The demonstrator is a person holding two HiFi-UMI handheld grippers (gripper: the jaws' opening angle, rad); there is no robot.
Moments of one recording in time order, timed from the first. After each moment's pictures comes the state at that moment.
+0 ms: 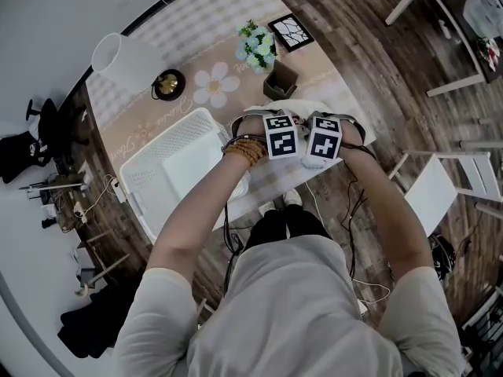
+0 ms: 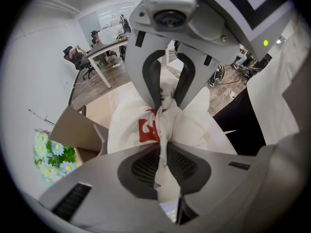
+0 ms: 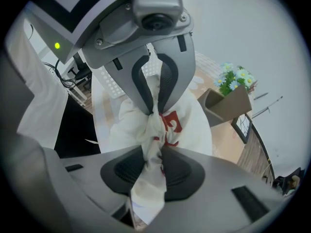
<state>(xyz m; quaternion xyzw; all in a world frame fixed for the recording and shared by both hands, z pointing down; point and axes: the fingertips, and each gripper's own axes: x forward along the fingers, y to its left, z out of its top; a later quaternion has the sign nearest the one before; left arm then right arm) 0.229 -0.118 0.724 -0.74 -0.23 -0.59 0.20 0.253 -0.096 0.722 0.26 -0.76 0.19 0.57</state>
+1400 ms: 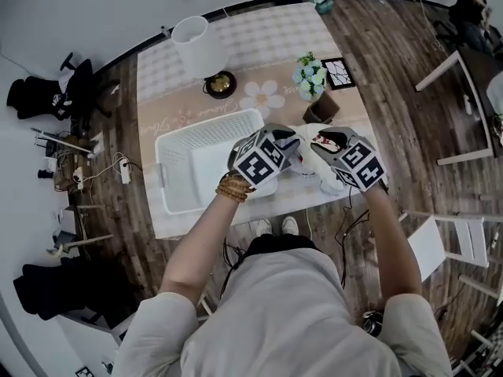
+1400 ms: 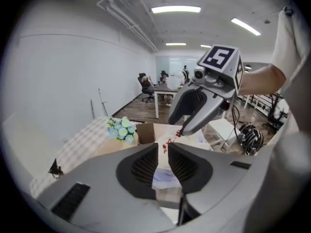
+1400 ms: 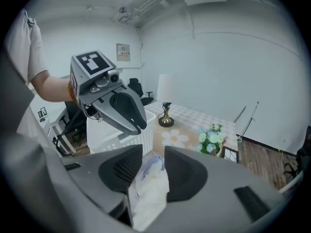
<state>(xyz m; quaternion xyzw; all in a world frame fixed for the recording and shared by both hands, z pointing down) 0.151 -0.158 0.545 -0.93 0.05 -0.36 0.00 0.186 -0.146 0.549 0.41 -0.84 0.16 0.31</state>
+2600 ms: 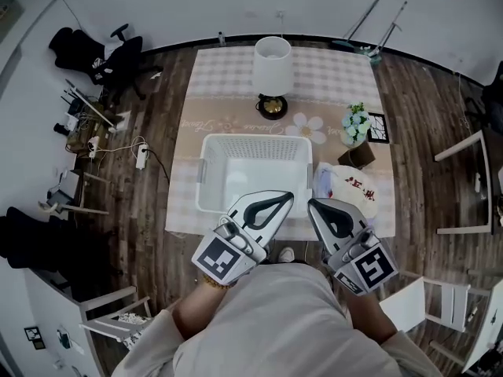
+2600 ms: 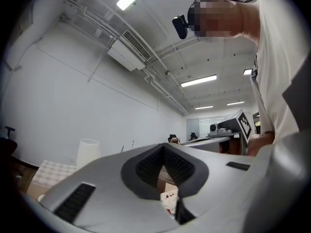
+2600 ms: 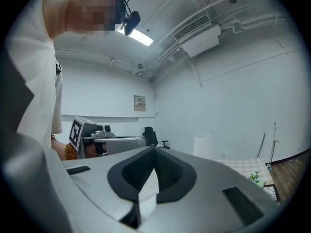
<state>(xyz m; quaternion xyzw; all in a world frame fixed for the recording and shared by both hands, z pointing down) -0.024 -0.085 0.343 -0.97 0.26 0.01 -0.04 0.009 -0.079 0.341 0.39 -0.92 0.04 0.03</state>
